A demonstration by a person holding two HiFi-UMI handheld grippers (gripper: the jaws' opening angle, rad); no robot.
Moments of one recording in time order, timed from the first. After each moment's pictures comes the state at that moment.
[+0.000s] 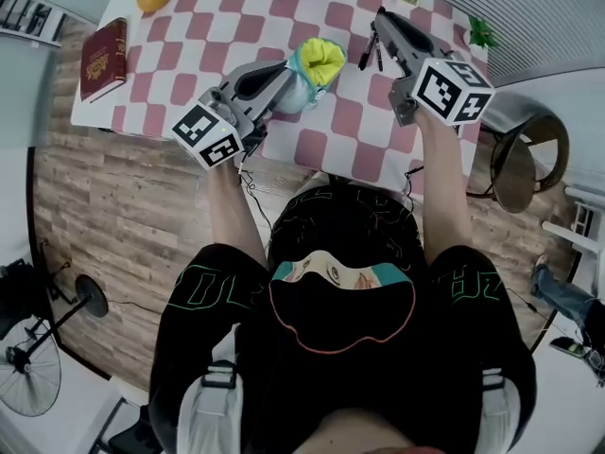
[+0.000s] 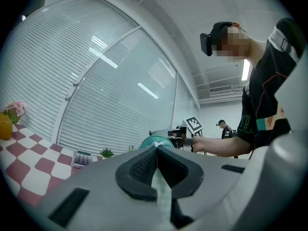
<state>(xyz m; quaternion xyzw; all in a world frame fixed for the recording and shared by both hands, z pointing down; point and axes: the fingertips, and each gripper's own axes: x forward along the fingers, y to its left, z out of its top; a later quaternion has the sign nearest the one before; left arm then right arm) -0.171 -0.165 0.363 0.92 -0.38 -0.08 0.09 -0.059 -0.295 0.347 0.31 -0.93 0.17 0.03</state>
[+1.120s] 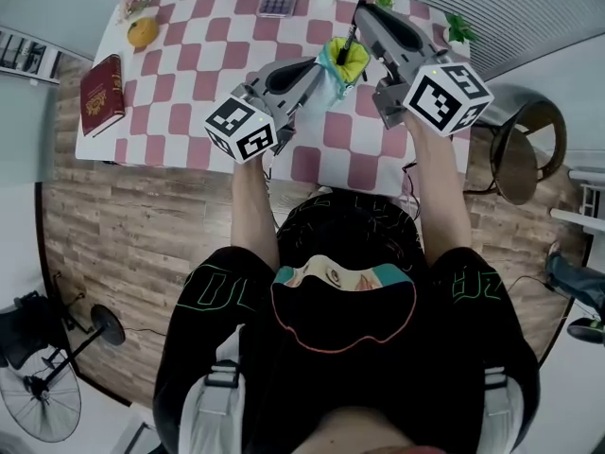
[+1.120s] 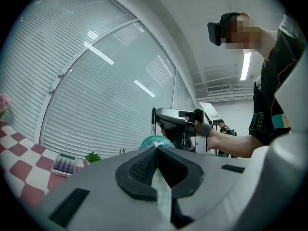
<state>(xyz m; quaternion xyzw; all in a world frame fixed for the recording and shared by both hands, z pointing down) -0.105 -0.213 0.350 0.93 -0.36 -0.08 0.09 -0.053 -0.279 0.270 0.29 -0.95 0.13 -0.07</state>
